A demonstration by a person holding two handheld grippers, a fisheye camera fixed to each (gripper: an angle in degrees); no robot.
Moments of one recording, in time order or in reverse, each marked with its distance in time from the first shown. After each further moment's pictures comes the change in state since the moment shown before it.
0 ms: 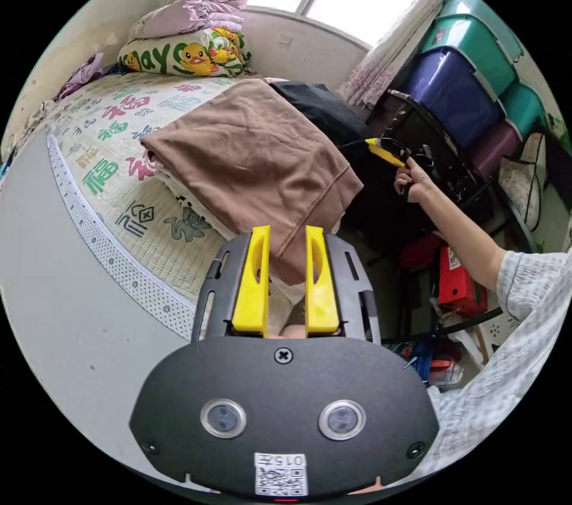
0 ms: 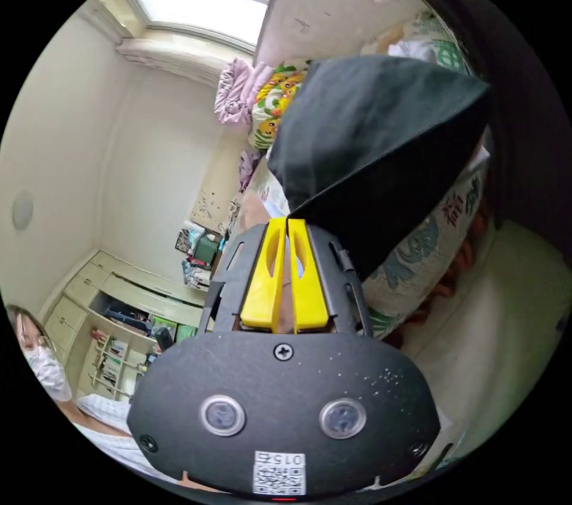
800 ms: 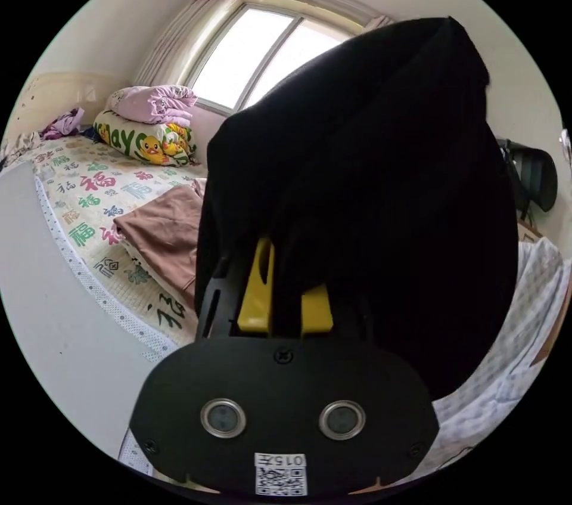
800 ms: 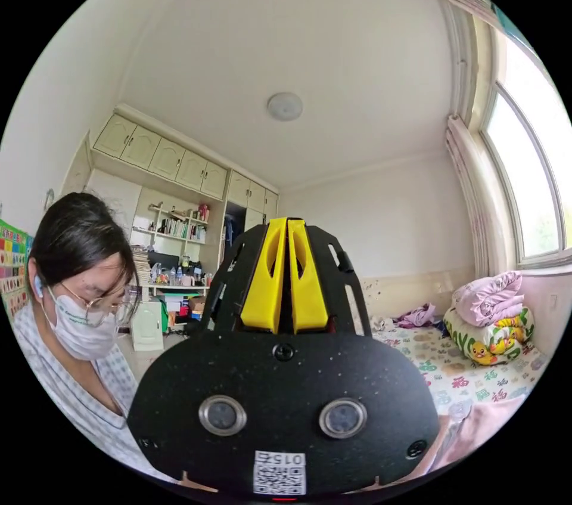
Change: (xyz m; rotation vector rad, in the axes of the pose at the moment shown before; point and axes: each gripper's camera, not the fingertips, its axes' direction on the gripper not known) left arm 0.125 0.143 -0.168 0.415 0.216 0.142; right arm -0.559 0.332 -0.260 0.305 -0.723 -1.088
